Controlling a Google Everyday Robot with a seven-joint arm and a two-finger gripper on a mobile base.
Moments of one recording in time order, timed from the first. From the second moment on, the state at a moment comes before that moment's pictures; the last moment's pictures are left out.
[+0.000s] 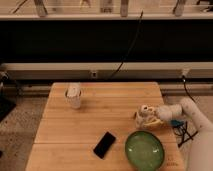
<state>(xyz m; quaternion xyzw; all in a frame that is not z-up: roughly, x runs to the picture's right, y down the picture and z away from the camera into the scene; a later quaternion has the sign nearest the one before) 0.218 0.173 0.777 -0.26 -0.68 0.15 0.66</state>
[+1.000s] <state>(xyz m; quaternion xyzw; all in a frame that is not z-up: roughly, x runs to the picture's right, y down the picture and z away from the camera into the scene) 0.228 0.175 0.774 -0.25 -0.68 0.14 0.67</state>
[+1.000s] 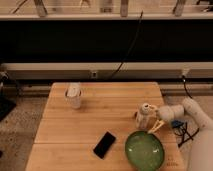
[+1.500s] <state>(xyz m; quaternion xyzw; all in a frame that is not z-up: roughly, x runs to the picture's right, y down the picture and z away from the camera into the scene) 0.233 0.175 0.773 -0.25 -0.68 0.14 0.68</state>
